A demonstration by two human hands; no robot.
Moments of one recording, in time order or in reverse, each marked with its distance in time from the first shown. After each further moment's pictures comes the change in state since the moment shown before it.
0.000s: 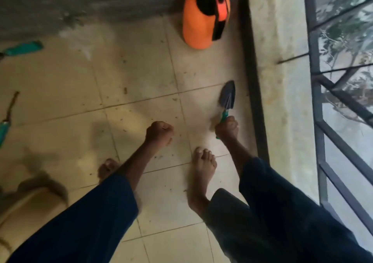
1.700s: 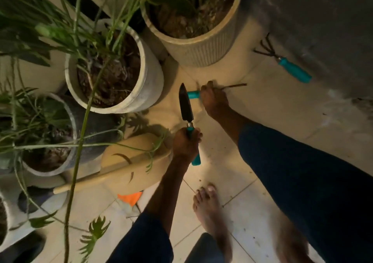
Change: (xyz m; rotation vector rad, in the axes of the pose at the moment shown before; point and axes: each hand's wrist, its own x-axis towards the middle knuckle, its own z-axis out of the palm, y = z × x) left_hand 0.023 -0.270 -0.327 -1.143 0.709 -0.175; right_hand -0.071 -0.475 0.456 -1.175 -0.065 -1.525
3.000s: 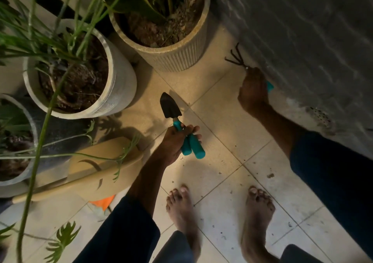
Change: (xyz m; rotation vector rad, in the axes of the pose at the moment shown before) left_hand 0.004 0.035 0.036 -0.528 -0.481 -0.216; right_hand -0.034 0.191 -0.028 -0.158 0.254 0.223
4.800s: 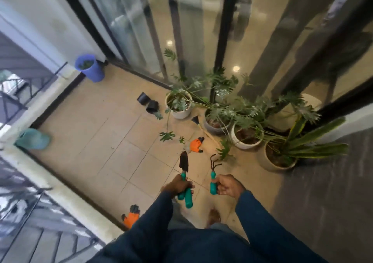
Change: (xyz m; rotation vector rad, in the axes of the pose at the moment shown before) left_hand -0.784 -0.067 0.110 -0.411 0.583 0.082; right_hand -0.447 -0.242 -0.698 0.422 -1.274 0.042
